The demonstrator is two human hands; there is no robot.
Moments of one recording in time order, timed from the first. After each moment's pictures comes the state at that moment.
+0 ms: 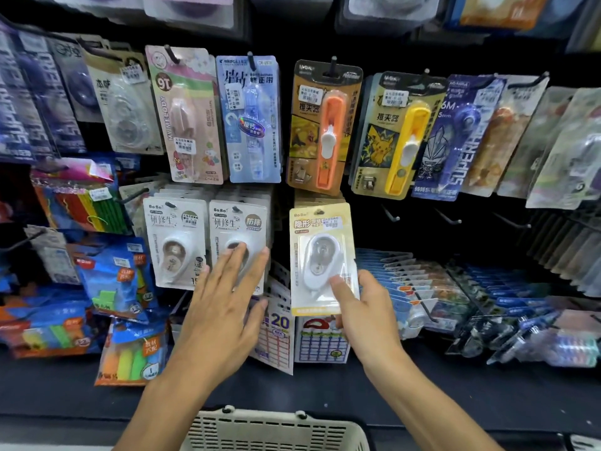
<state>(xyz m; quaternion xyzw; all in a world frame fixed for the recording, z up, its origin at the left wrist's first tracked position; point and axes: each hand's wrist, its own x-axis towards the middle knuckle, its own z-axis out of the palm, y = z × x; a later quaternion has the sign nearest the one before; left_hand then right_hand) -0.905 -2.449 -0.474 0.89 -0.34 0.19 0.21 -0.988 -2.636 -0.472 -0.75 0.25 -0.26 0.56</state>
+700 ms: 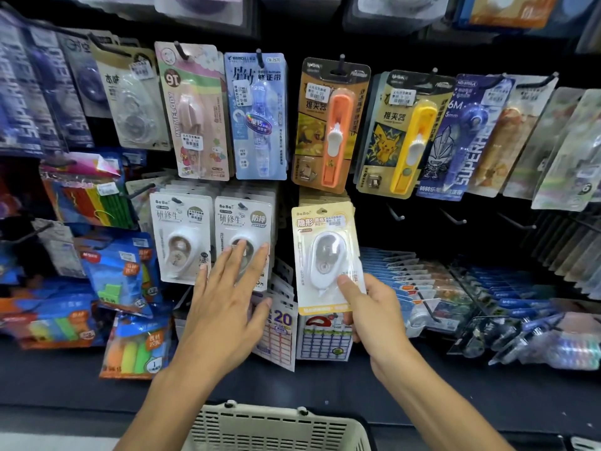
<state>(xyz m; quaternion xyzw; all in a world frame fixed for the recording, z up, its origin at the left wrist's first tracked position) -0.897 -2.449 -0.484 0.90 -0.32 0.19 0.22 -0.991 -2.639 -0.473 -0.71 0.25 -0.23 0.62</state>
